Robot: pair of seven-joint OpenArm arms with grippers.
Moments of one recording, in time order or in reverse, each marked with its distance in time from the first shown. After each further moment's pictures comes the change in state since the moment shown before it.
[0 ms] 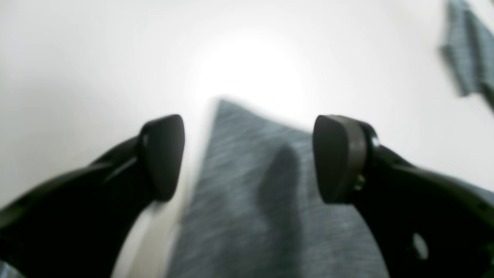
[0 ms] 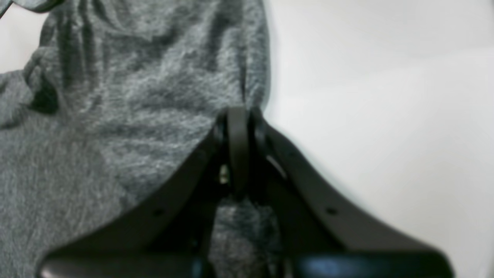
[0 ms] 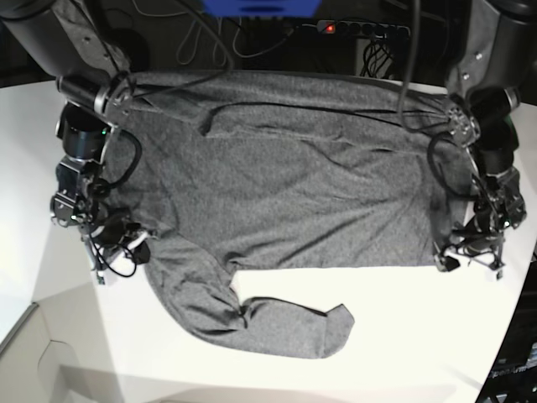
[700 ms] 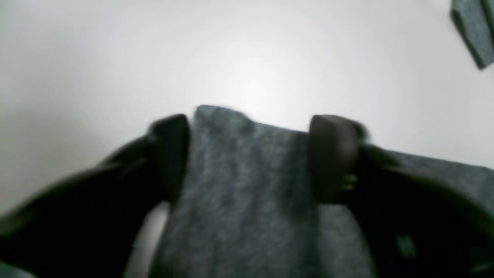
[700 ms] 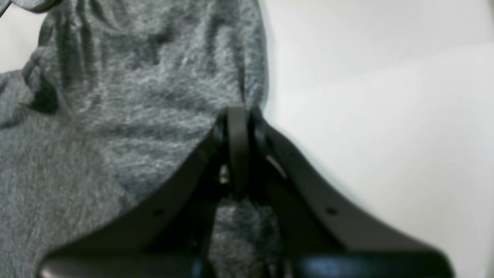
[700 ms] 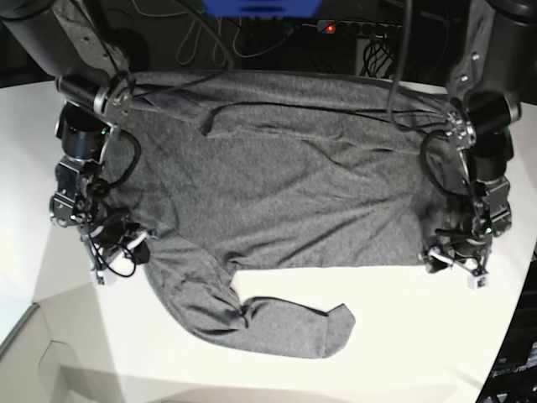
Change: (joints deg) left arm -1.8 0.3 8.1 -6.6 4.1 2.9 -8.5; right arm 0.0 0.0 0.0 0.0 0.0 0.2 0.0
